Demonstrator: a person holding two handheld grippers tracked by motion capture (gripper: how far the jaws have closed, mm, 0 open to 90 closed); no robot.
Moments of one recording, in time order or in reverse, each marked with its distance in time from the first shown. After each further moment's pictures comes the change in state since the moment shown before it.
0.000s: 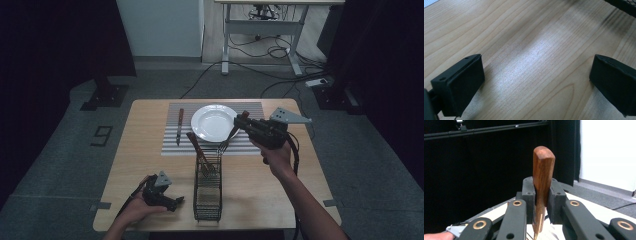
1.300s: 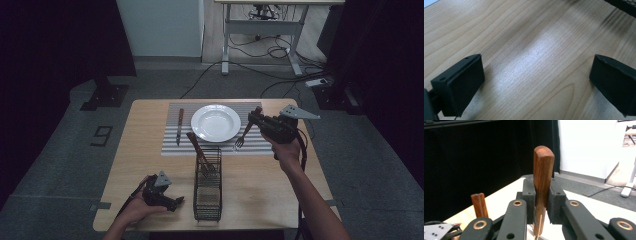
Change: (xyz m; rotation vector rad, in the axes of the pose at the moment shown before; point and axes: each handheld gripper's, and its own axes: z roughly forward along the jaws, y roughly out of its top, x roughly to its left) left arm 0.000 0.000 0.000 0.000 0.001 0.000; right arm -0.040 -0.010 -0.011 0.052 -0.149 0.024
